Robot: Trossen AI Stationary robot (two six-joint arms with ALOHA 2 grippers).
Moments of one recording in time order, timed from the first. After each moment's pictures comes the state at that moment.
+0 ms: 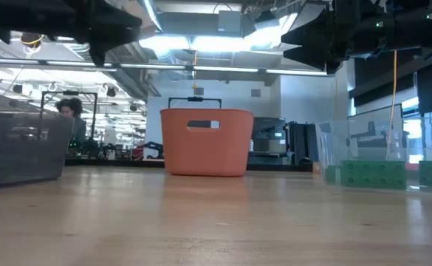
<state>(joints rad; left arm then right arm) -0.04 0.65 0.26 0.51 -0.29 -0.23 0.15 1.12 0.34 0.80 0.47 0.02</state>
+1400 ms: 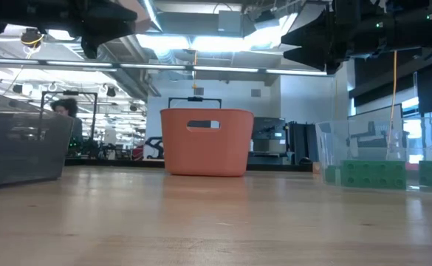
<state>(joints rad) -0.21 0.64 0.26 0.54 -0.51 -0.13 0.15 1.12 0.34 0.79 0.47 0.02</state>
